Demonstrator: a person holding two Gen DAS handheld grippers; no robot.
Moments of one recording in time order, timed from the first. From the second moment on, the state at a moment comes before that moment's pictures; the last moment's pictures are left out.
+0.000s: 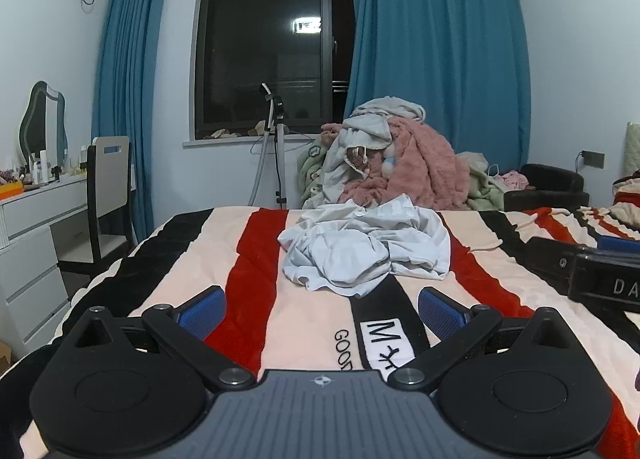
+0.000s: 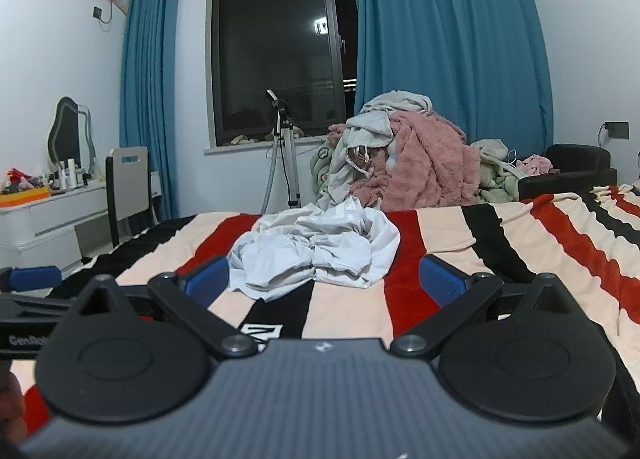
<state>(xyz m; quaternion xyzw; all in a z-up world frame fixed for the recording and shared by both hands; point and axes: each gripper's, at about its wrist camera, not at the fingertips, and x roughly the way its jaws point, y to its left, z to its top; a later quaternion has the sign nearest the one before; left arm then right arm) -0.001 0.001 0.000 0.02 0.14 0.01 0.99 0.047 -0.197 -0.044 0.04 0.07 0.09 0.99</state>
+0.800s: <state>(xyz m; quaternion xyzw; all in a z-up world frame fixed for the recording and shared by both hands) 0.003 0.007 -0.001 0.00 0.14 0.01 0.99 0.051 -0.198 -0.047 0.04 0.09 0.07 0.99</state>
